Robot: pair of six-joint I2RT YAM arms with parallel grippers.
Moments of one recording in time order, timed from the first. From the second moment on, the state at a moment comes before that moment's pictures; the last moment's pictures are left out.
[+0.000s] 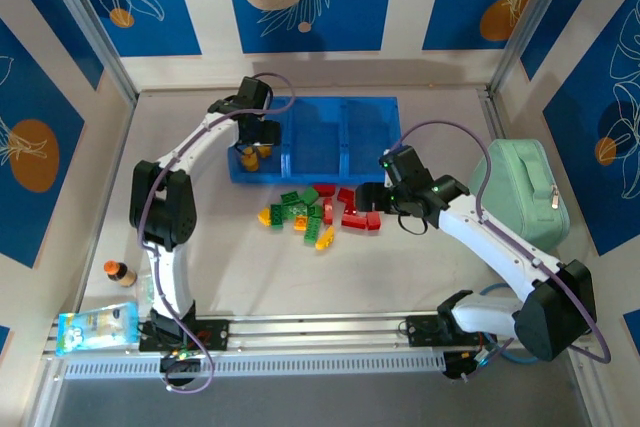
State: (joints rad) left arm -0.36 2.00 1.73 -0.76 -0.11 -0.28; right arm 0.55 1.20 0.95 -0.73 0.00 0.49
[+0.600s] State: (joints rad) left arm -0.36 1.68 1.53 -0.69 -0.08 -0.29; right arm 0.69 1.32 1.02 -0.73 0.00 0.49
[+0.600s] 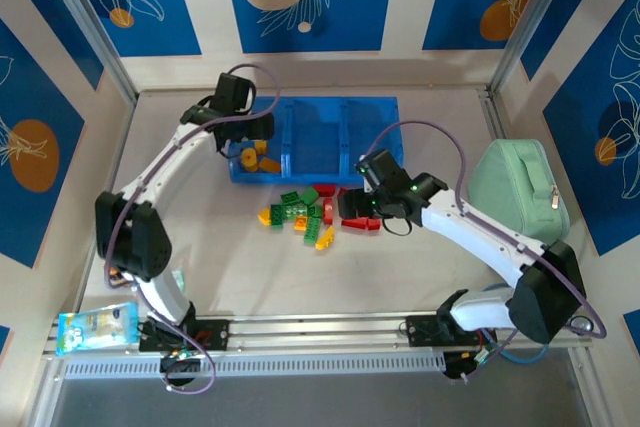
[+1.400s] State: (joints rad) left arm -0.36 1.09 0.74 -0.63 -0.05 -0.45; right arm 0.87 1.84 1.31 -0.78 0.00 0.54
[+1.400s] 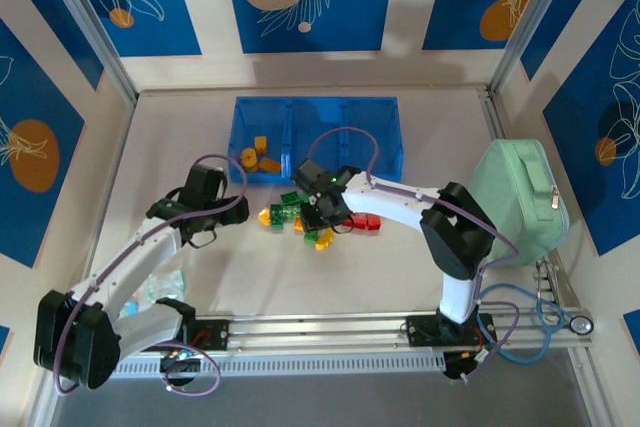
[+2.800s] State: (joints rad) left arm -0.36 1.05 0.70 -0.62 -0.05 -0.48; right arm 0.87 1.76 1.18 -0.83 0.13 0.66
